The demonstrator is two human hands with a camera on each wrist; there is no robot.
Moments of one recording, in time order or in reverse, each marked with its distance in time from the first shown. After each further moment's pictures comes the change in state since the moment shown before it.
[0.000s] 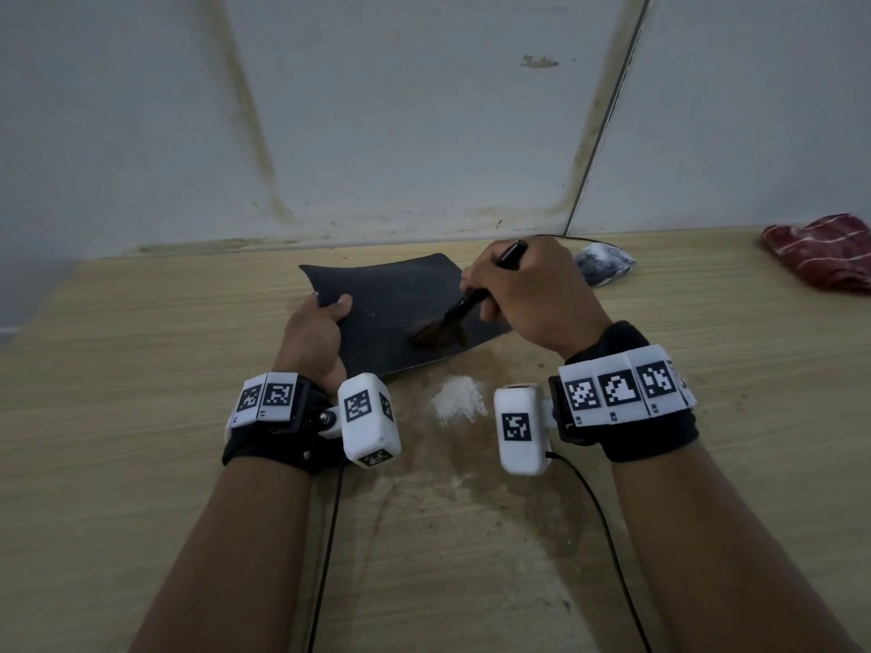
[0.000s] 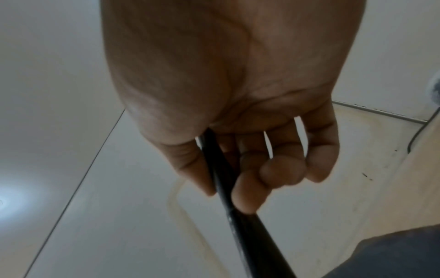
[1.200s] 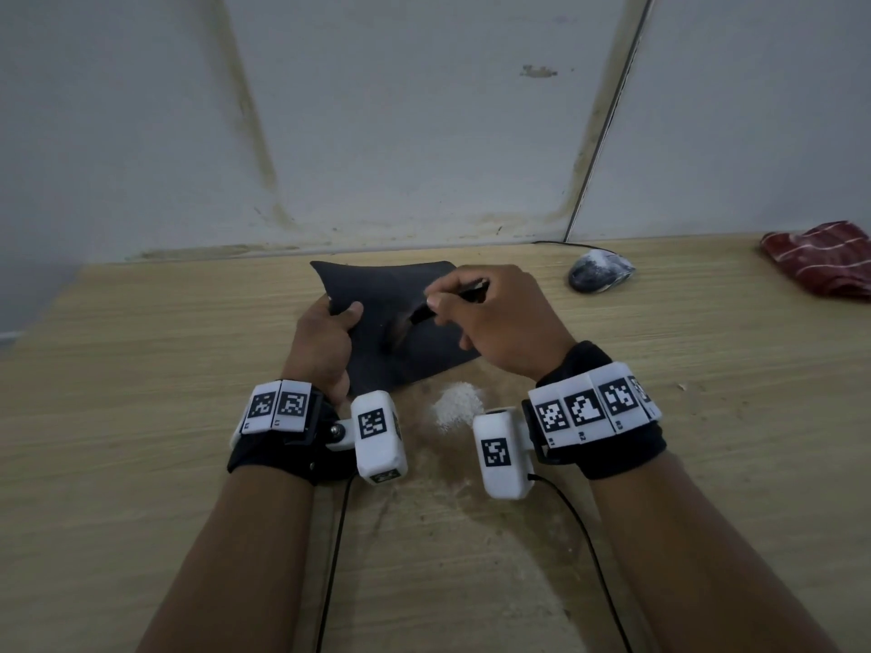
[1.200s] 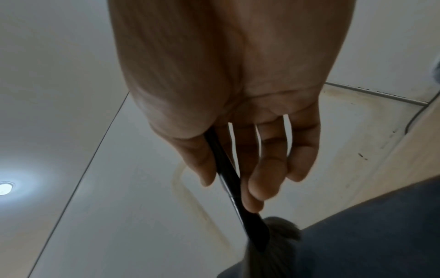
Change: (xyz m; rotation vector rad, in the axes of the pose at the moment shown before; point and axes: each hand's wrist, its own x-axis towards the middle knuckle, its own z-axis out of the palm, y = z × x) left_hand -0.002 -0.008 0.004 0.087 -0.062 0.083; right_hand -0.011 0.000 0.023 -0.041 -0.089 -0.071
